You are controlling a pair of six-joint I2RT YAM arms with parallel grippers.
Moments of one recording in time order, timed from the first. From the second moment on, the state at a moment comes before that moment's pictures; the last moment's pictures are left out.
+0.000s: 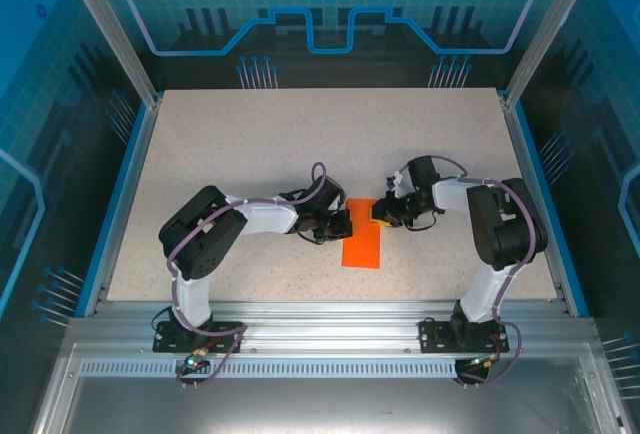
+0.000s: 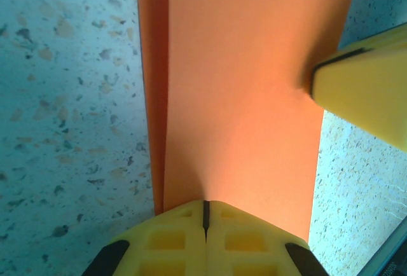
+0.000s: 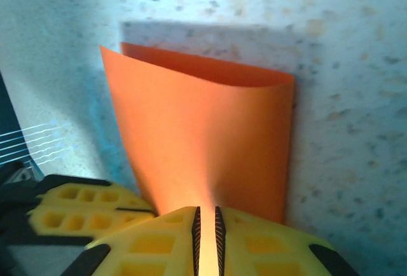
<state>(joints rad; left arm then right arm) -0.73 1.91 1.03 -0.11 0.35 -0.87 0.20 1.82 0.88 -0.32 -0.72 0.43</state>
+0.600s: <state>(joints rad) -0.73 1.92 1.04 -0.11 0.35 -0.87 0.16 1.85 1.03 -0.36 -0.73 0.43</state>
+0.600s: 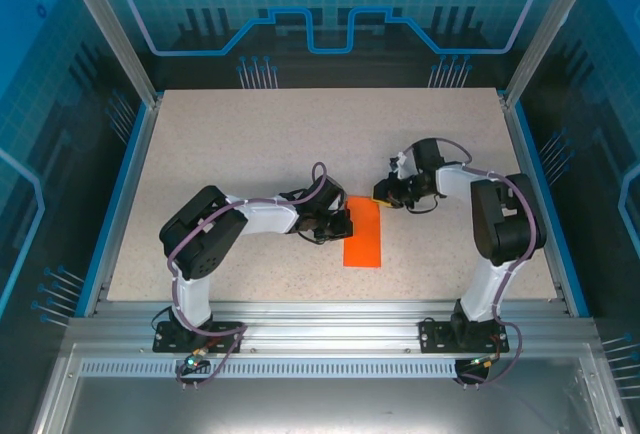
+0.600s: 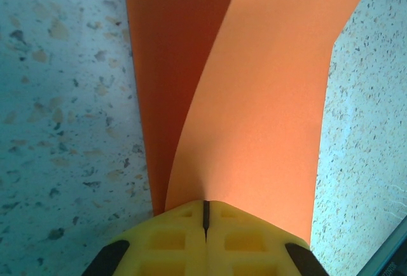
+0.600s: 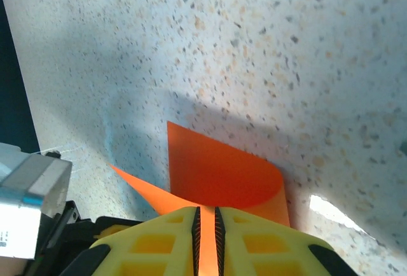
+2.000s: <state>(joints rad) -0.73 1.92 1.05 -0.13 0.35 -0.85 0.16 1.97 1.15 -0.47 -0.65 0.40</state>
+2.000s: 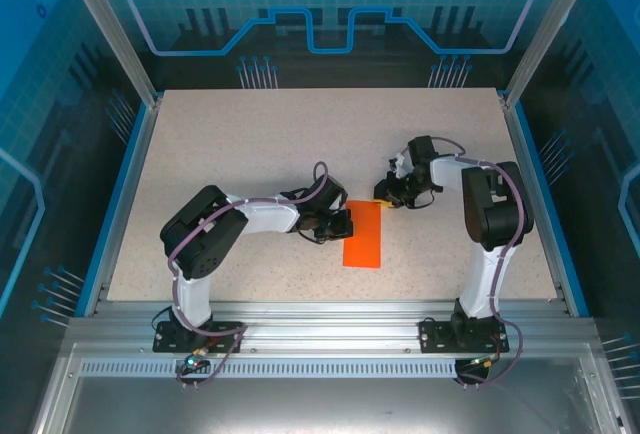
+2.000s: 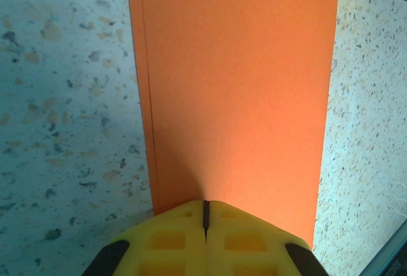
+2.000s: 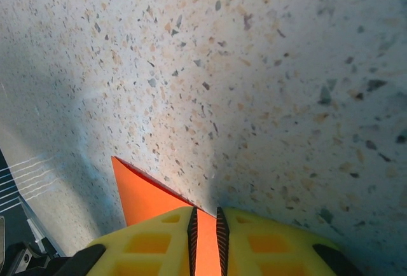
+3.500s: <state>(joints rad) -0.74 1.64 0.83 -0.11 0.31 -1.00 0.36 1.51 0.69 -0.47 -0.51 0.51</state>
